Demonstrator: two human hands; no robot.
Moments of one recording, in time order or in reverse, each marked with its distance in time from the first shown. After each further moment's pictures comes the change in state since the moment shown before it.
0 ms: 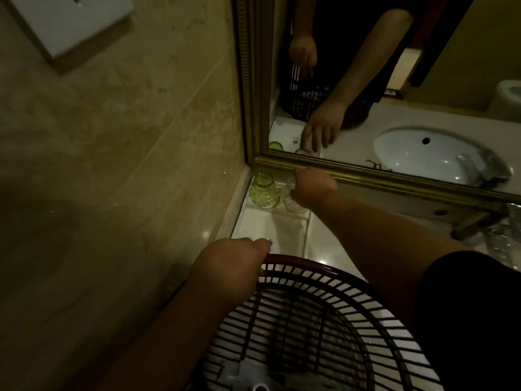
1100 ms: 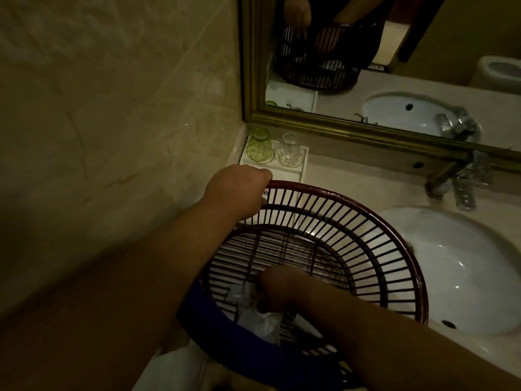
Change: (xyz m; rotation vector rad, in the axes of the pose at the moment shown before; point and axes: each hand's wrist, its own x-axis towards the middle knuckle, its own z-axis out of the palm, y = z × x) left_hand 0.000 0.004 -0.002 0.019 0.010 -0.062; right_hand -0.288 -0.109 0.108 0.093 -0.749 -0.371
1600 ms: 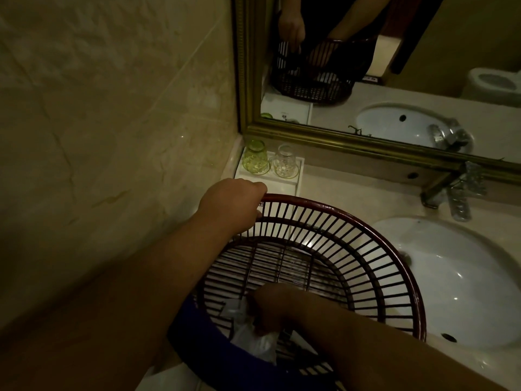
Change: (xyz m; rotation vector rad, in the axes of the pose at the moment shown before) left_hand 0.002 0.000 0.003 -0.018 -0.015 -0.018; right_hand -0.002 0.001 0.002 0.042 -0.067 -0.093
